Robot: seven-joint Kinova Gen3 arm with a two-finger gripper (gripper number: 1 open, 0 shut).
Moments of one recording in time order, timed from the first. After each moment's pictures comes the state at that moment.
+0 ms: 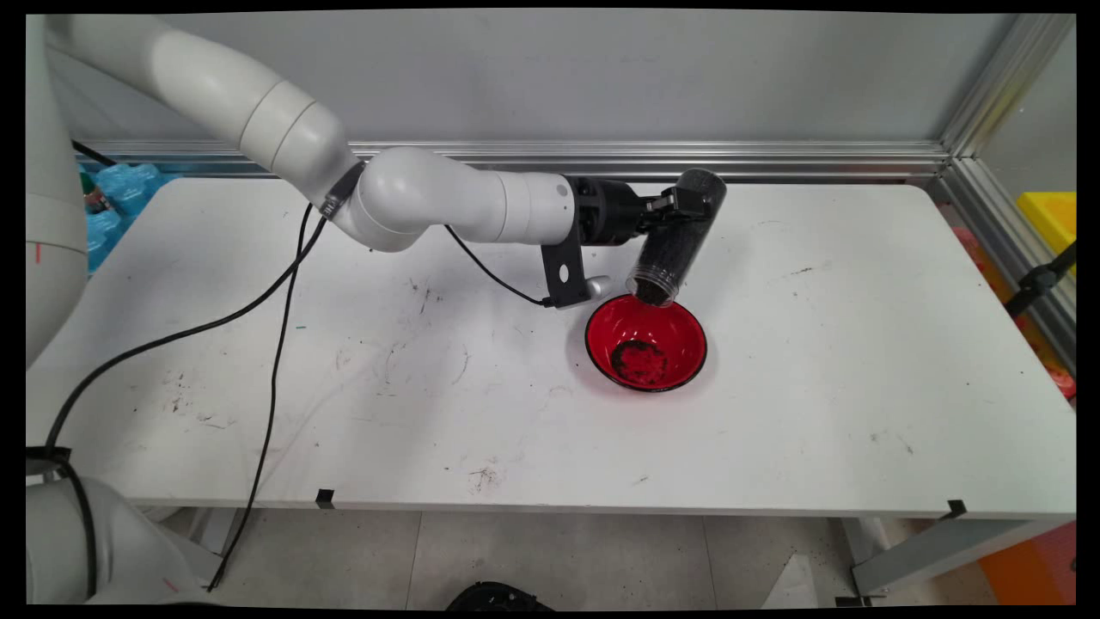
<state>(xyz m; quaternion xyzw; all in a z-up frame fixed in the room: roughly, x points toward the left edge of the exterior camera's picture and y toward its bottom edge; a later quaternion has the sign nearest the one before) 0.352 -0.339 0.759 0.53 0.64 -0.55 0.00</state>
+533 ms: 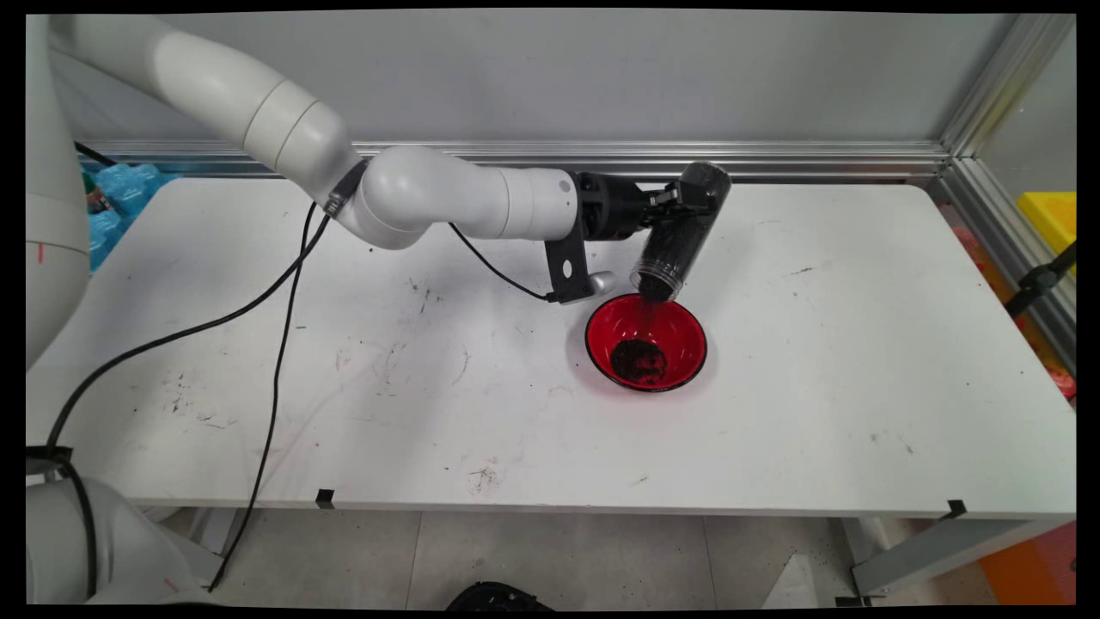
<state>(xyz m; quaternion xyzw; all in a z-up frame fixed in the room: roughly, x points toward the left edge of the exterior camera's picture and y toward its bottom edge) 0.351 -0.343 0.761 0.53 0.64 -0.56 0.01</state>
